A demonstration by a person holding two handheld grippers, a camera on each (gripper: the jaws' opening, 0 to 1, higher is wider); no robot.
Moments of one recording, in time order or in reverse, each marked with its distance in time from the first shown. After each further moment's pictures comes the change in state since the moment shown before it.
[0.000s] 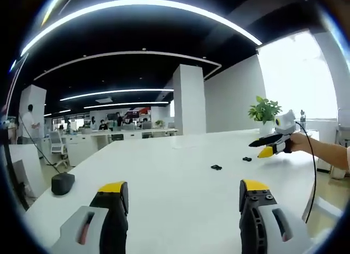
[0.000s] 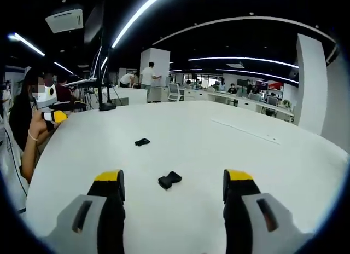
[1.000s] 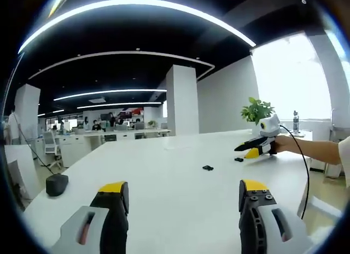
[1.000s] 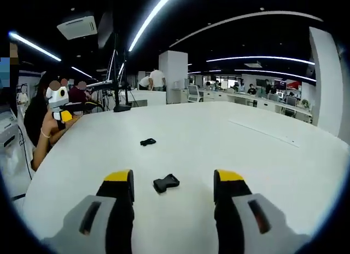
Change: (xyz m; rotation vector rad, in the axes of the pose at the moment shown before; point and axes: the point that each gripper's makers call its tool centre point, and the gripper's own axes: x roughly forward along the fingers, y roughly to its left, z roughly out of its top) left arm -0.002 -0.010 -0.001 -0.003 -0.002 -0.055; right arm 0.015 0.002 -0.007 -0.020 -0.022 0.176
